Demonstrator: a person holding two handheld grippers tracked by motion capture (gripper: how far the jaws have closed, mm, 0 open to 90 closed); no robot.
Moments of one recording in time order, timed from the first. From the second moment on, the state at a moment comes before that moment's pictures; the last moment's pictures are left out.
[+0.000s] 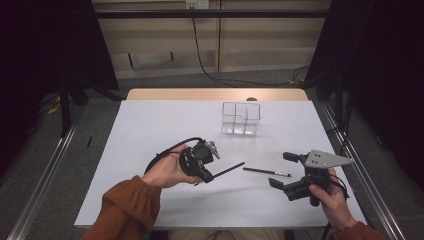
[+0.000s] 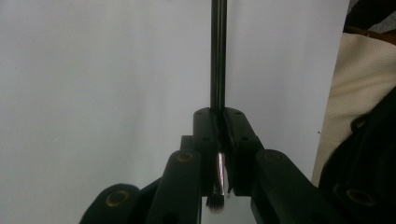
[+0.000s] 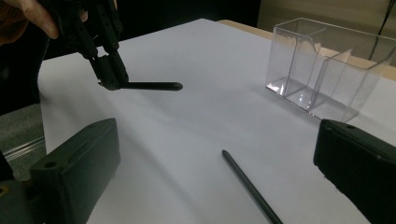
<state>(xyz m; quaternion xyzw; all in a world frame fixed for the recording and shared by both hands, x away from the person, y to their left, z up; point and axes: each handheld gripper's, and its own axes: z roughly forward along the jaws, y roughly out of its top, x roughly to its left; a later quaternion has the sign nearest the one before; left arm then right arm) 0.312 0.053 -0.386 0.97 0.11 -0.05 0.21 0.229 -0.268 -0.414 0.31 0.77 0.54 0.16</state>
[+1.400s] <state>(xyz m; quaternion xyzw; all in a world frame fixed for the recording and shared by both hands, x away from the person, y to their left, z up) 0.310 0.047 -0.382 0.98 0.08 -0.05 0.18 0.303 -0.185 -0.373 0.11 0.94 0.33 0.02</state>
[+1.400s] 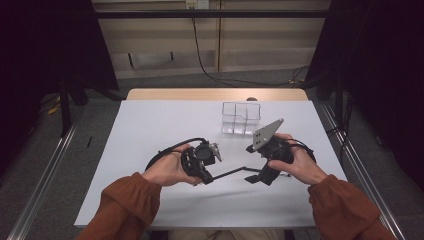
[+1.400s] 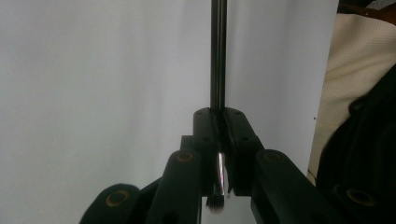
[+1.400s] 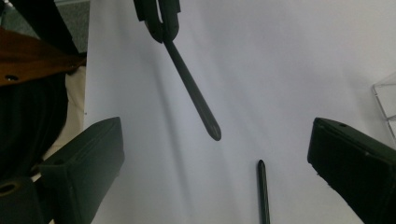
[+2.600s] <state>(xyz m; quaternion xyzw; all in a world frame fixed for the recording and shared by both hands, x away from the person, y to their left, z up) 0.307 0.038 -0.386 0.99 0.06 -0.04 0.15 0.320 -0.147 -0.380 0.05 0.98 0.17 -0.04</state>
